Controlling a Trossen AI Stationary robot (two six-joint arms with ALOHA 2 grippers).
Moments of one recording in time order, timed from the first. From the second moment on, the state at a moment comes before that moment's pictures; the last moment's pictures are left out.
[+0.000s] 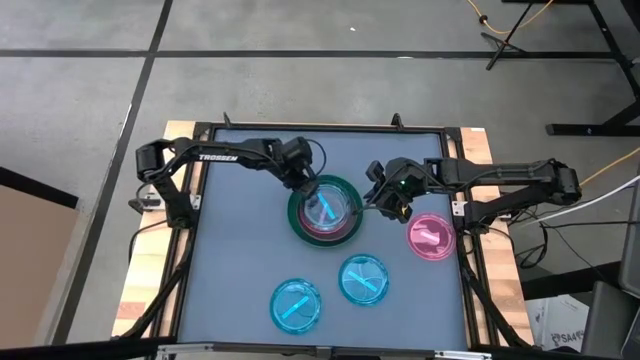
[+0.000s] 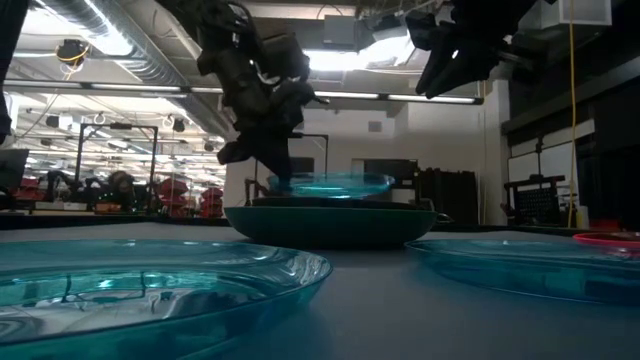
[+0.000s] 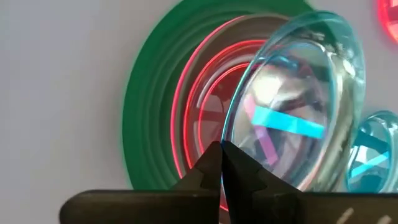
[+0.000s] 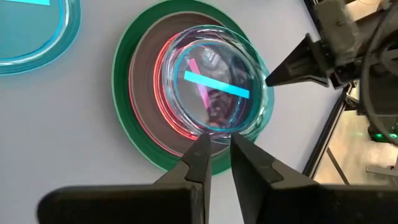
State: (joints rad) left arm 0.34 1.70 1.15 -0.51 0.20 -0.60; right arm -0.05 1.23 1.01 -0.60 -0.03 -1.00
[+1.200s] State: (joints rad) left arm 0.30 1.72 1.15 -0.53 0.14 -0.60; right arm -0.05 1.23 1.01 -0.60 -0.03 -1.00
